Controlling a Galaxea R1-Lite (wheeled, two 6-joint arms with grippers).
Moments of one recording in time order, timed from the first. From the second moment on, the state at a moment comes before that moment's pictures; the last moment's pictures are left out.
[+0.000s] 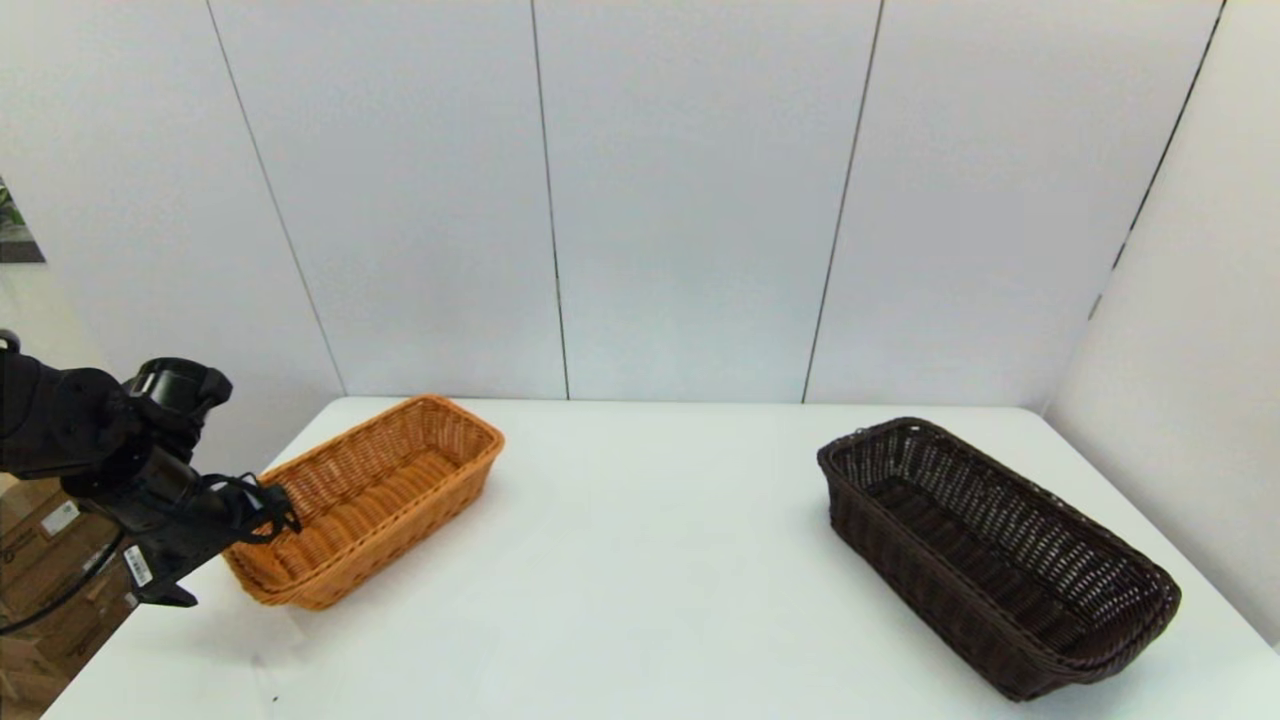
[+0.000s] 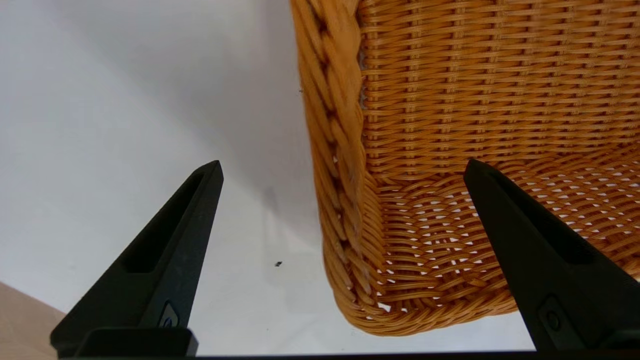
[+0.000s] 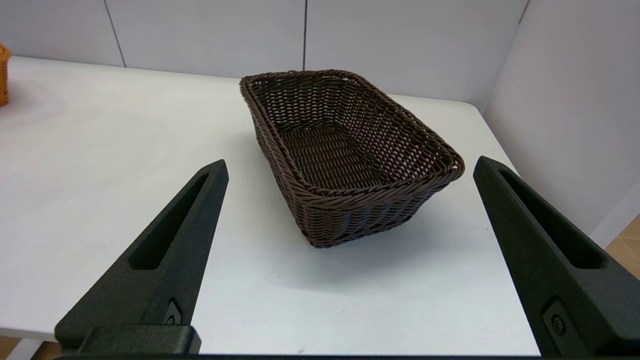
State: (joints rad) left arm 0.22 1.97 -1.04 0.31 0.01 -0.64; right arm -0.01 0.00 0.00 0.00 0.05 -0.07
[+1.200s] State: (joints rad) left arm 0.22 2.10 -1.04 0.21 0.02 -0.65; right arm -0.01 0.00 0.00 0.00 0.05 -0.07
